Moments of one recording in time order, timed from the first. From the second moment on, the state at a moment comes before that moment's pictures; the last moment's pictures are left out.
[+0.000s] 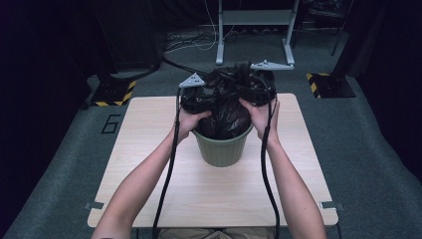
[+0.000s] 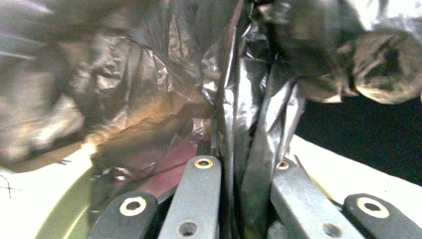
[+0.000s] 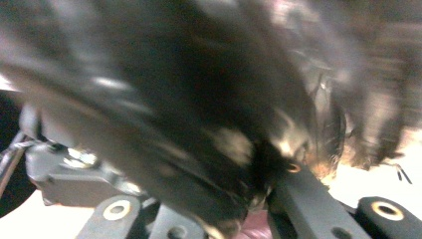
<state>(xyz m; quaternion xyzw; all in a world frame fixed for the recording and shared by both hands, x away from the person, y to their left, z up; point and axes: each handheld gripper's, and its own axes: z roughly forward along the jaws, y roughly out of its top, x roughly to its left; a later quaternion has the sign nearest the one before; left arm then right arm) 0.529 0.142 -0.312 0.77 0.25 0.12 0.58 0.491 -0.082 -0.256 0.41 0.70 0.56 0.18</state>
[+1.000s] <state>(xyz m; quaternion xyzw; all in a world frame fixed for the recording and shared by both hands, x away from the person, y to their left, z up) 0.516 0.157 -0.275 0.75 0.19 0.14 0.62 0.500 -0.087 -0.292 0.39 0.72 0.56 0.12</state>
